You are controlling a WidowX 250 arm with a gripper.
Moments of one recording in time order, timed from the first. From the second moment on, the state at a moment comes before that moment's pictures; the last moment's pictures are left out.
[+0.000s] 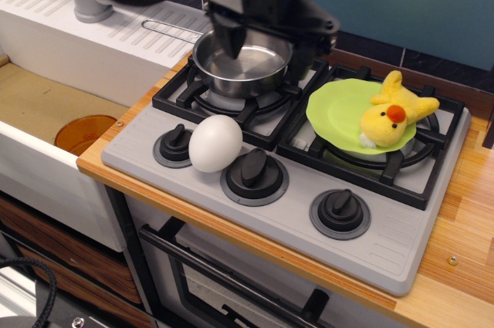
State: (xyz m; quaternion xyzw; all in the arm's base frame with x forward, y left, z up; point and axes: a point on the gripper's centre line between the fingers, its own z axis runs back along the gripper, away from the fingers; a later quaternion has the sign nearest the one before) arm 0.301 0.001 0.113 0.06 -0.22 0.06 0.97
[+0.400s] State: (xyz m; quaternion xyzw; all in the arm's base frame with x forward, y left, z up) arm 0.280 0.015 0.100 0.06 -0.24 0.08 0.97
